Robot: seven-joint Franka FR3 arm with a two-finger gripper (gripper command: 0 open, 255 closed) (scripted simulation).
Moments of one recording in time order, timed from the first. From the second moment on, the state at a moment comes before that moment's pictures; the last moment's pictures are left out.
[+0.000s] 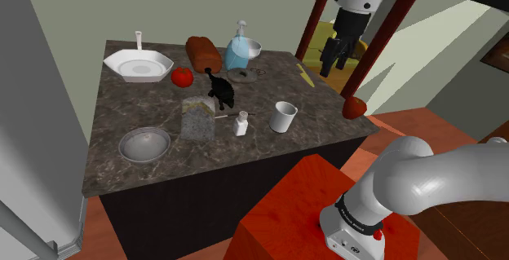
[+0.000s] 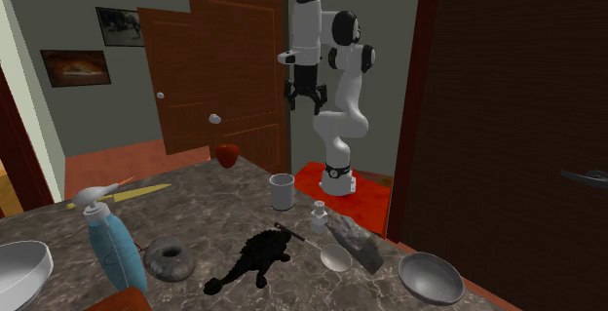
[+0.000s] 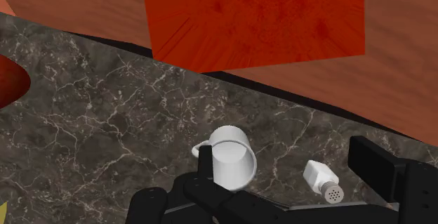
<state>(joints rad) -0.01 -0.74 -0.05 -2.28 -0.11 1.44 0.01</state>
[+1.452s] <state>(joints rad) 0.05 -0.28 0.09 -2.41 0.03 2.12 0.27</state>
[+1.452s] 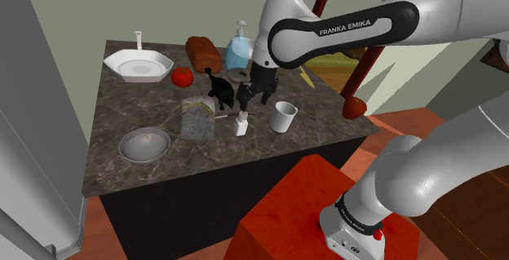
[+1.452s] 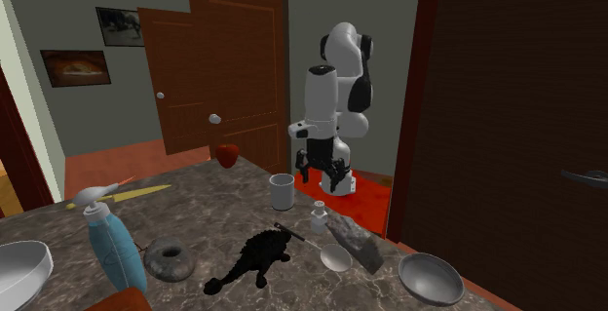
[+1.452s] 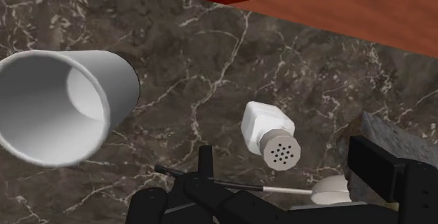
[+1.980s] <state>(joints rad) 0.06 -0.19 0.11 -2.44 0.03 2.25 0.29</state>
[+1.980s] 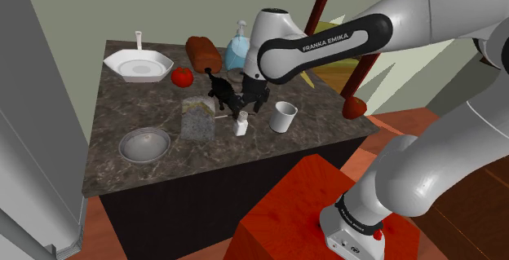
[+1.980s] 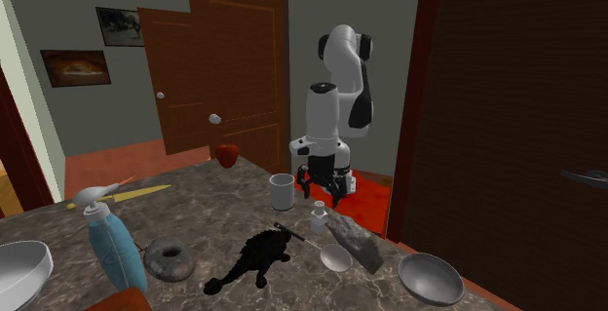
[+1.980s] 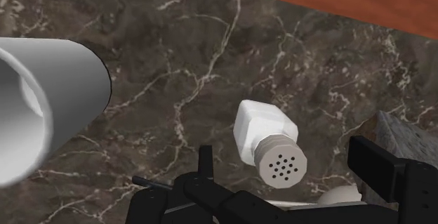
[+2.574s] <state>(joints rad) 0.06 -0.18 0.11 -2.45 0.03 2.27 0.30</state>
